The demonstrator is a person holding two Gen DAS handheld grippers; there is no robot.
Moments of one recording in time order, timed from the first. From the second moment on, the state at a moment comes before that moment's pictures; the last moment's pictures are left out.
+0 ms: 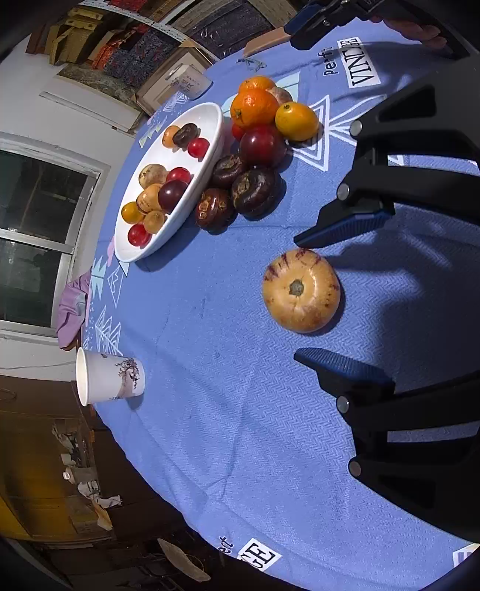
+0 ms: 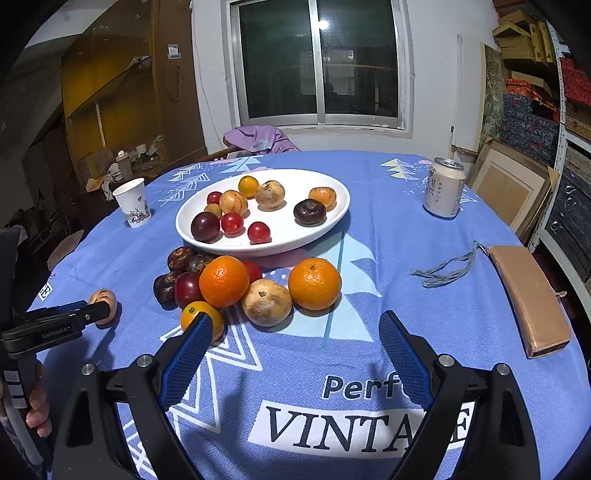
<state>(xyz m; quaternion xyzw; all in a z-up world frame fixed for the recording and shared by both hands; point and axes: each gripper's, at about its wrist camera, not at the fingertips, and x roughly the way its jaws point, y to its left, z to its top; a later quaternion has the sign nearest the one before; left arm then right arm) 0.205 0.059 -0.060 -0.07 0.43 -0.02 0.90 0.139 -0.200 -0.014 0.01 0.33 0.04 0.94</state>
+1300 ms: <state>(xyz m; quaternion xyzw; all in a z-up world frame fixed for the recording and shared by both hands) 0.204 0.050 -0.061 -0.05 0.42 -0.02 0.90 0.178 -0.122 -0.052 -0.02 0.42 0.12 0.90</state>
